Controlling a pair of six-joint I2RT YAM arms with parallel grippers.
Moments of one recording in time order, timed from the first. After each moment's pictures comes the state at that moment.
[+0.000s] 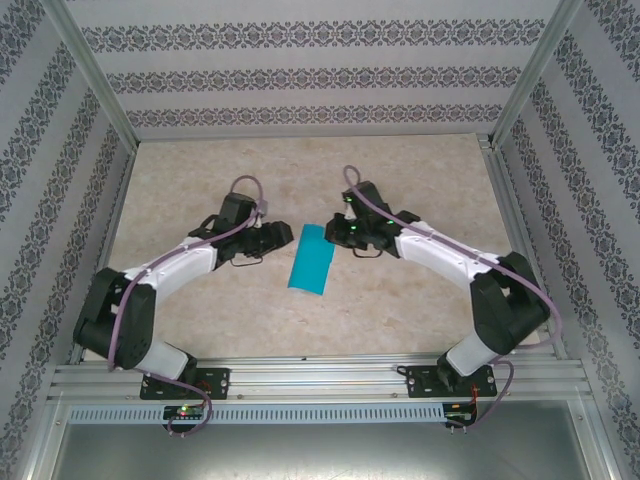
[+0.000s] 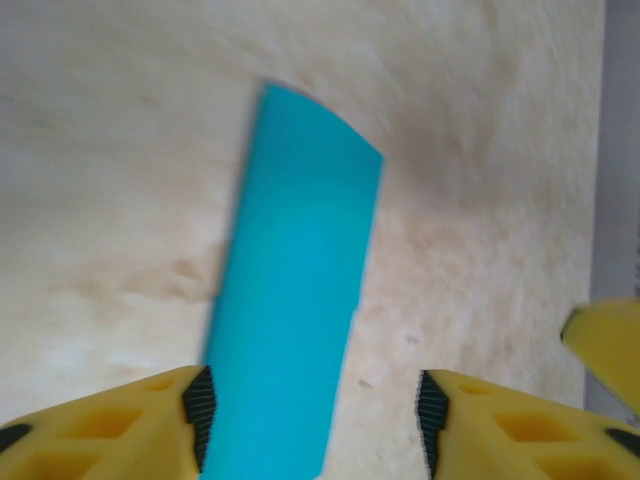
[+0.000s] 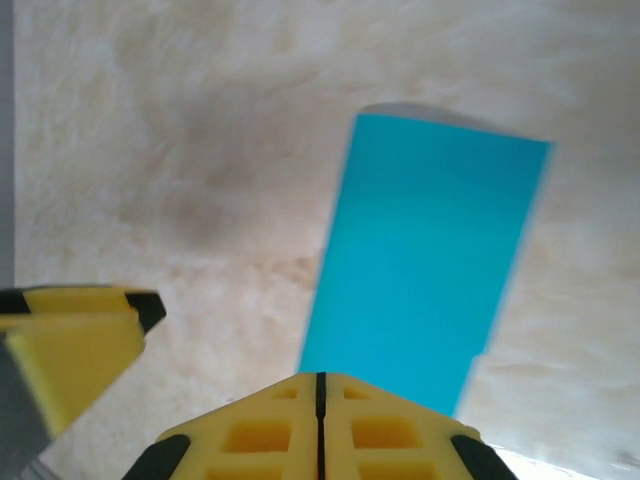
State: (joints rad) left arm -0.35 1.47 0.85 -0.21 0.37 -0.76; right arm 0.61 1.61 1.10 -0.34 -0.25 0.78
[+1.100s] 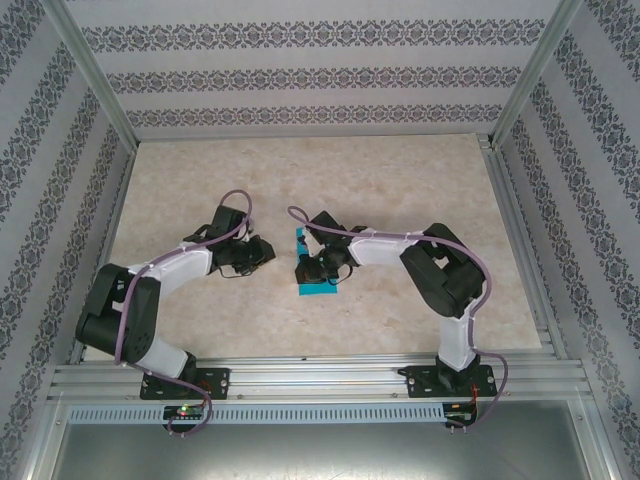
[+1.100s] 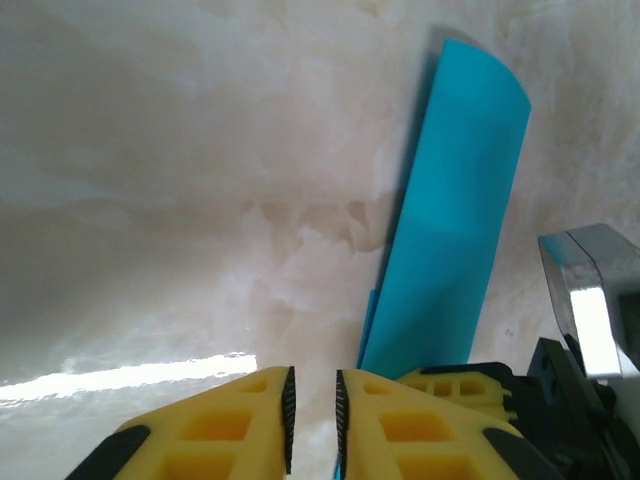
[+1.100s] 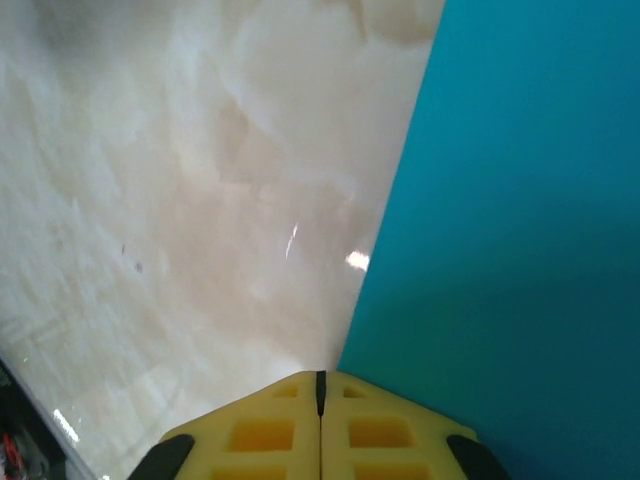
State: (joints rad) left arm -0.30 1.52 0.77 -0.24 0.43 -0.80; right arm 0.73 1.93 1.12 -0.31 -0.51 0.59
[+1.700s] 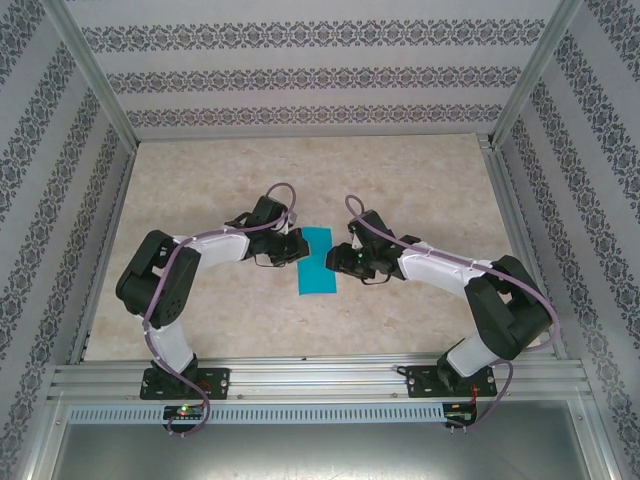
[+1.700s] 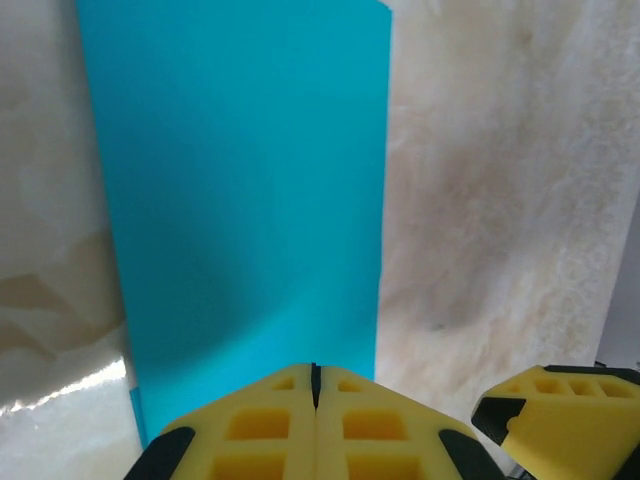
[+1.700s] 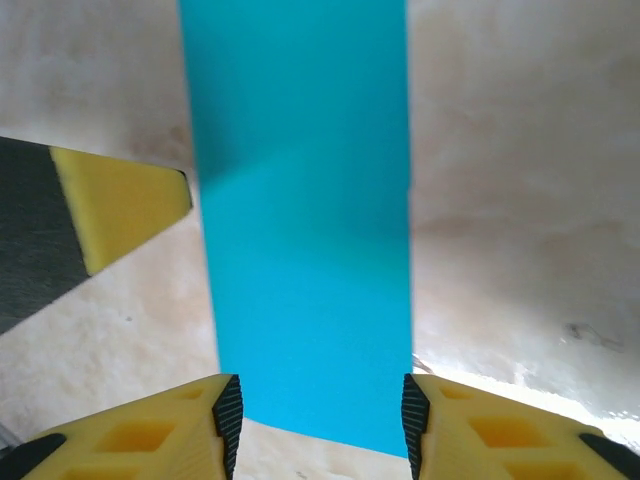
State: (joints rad) left arm -0.47 1.80 1.00 -0.16 0.50 -0.78; right arm 0.60 1.55 0.82 -0.25 -0.31 0.82
